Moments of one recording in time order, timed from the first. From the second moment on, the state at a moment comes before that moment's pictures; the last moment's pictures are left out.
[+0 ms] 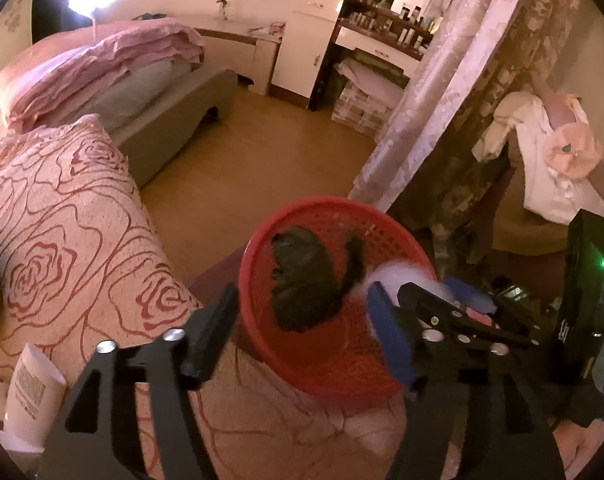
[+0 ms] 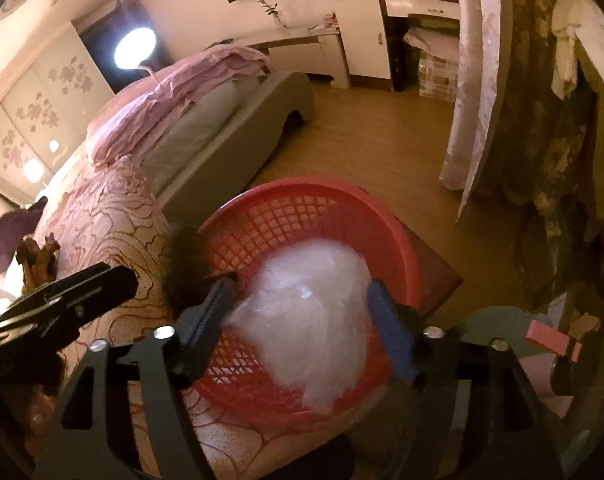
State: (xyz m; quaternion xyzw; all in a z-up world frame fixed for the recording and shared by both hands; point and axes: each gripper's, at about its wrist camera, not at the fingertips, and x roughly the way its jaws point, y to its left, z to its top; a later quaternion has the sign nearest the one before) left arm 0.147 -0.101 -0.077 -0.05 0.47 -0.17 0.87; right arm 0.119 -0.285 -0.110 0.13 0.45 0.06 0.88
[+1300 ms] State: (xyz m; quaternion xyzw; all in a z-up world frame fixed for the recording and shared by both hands) left arm 0.029 0.054 -0.018 -0.10 0.38 -0.01 0.92; right arm 0.022 -0.184 -0.046 0.05 0.37 0.17 0.91
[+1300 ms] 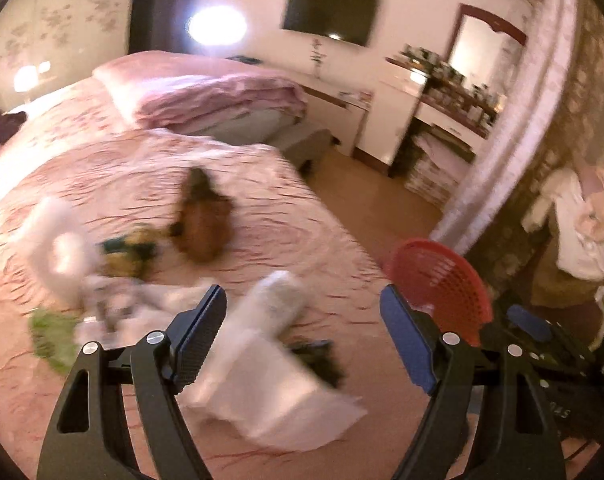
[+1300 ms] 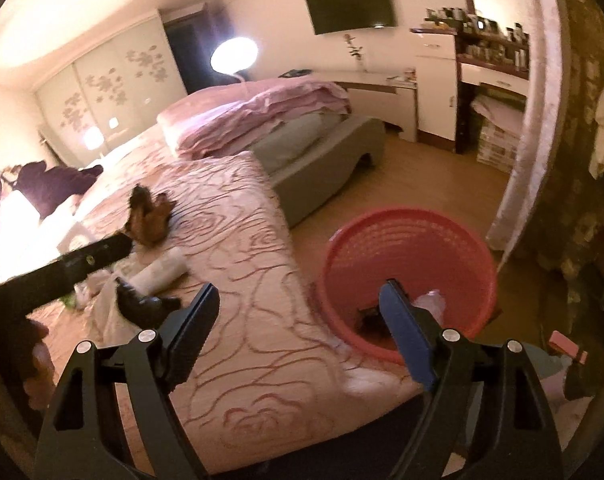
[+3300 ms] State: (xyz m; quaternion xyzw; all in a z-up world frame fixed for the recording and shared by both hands) left arm -0.055 0.217 -0.027 -0.18 0.35 0.14 0.91; right arm -0.012 -0.050 -0.066 -0.09 0.40 0.33 0.85
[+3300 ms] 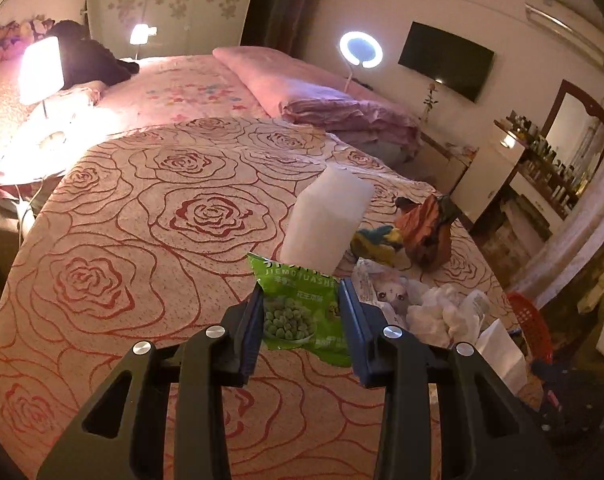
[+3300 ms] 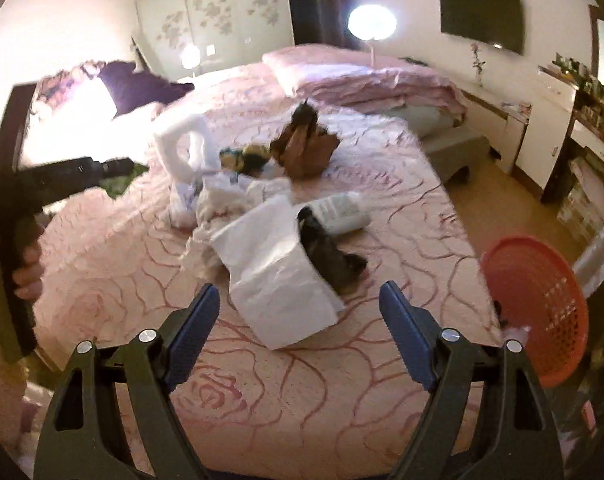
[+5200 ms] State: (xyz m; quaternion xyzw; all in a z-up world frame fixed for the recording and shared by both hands) left arm -0.059 0.187 0.003 -0.17 0.31 0.10 0.93; right arm -0.005 -0.044 0.025 -0.02 0.33 0.41 0.85
